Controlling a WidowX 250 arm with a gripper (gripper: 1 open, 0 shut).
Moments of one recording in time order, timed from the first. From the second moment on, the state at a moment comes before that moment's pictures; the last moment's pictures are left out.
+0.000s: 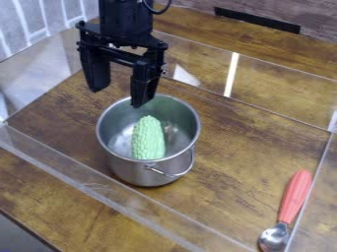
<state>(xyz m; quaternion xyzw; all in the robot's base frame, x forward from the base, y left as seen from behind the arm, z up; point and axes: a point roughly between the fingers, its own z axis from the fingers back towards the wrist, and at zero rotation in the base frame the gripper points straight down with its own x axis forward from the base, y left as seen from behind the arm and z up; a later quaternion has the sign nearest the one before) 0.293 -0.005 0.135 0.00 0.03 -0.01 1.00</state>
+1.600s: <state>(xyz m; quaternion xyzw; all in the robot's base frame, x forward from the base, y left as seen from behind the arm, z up) 0.304 -0.006 0.029 -0.01 -0.01 0.07 1.00</state>
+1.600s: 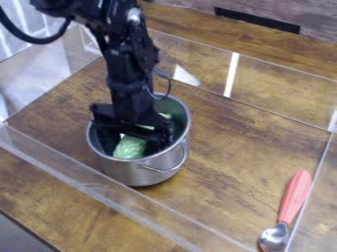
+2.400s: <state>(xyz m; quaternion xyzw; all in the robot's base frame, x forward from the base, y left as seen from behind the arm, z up) 0.316 -0.007 0.028 -0.02 -0.01 0.14 0.99</state>
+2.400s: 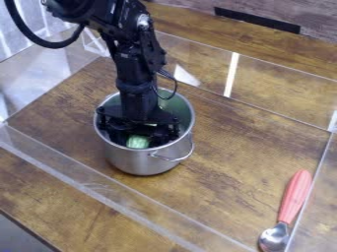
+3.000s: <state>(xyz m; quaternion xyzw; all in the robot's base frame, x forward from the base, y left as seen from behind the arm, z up) 0.300 -0.018 0.049 -0.02 -0.02 0.21 0.98</state>
